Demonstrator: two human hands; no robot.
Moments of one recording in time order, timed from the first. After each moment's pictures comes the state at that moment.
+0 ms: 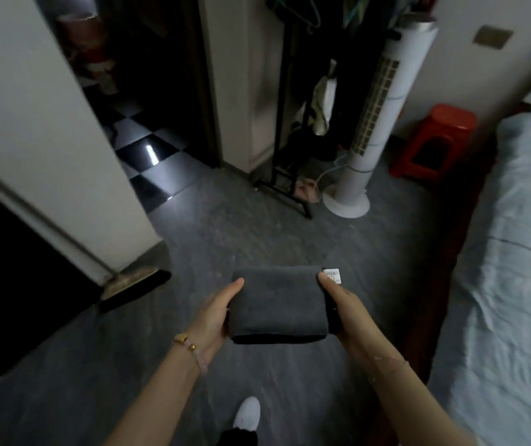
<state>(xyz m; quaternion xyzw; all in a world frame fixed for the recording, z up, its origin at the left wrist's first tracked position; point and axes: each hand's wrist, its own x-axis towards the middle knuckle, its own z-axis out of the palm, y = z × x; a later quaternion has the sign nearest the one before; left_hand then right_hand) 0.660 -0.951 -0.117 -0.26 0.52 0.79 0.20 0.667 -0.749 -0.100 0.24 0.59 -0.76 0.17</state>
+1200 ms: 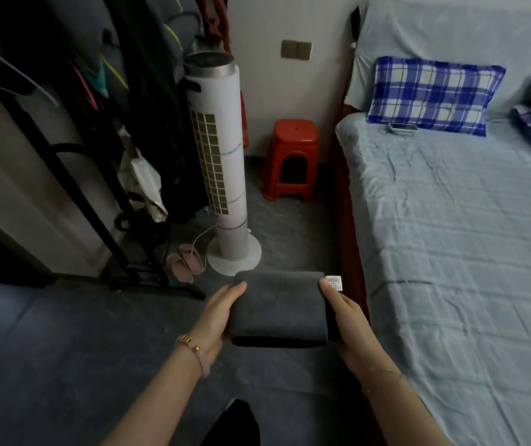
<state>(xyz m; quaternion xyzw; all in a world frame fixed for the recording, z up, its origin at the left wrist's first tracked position) 0.210 -0.600 -0.115 -0.07 0.59 0.71 0.39 0.332 -0.438 -0.107 0.40 0.50 -0.77 -0.07</state>
